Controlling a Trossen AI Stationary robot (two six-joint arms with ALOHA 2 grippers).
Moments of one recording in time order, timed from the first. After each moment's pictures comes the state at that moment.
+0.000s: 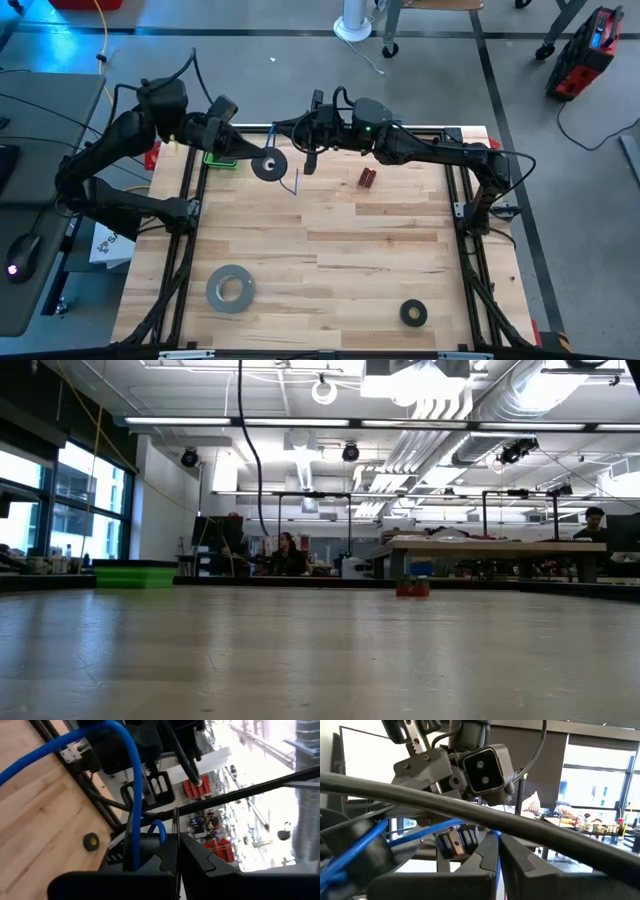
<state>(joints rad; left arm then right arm) 0.30 1.09 1.53 -0.59 0.53 -1.11 -0.18 1.81 1.75 0.27 -0.13 -0.07</state>
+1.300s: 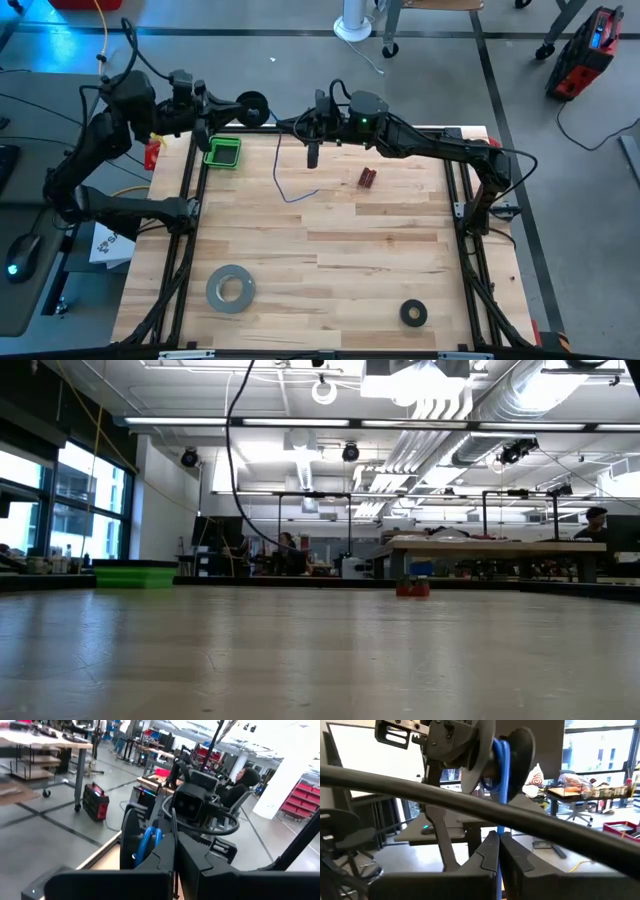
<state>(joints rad) 0.43 0.99 1.53 -0.57 0.13 -0.30 -0.22 1.80 1.75 0.14 -0.17 0.06</state>
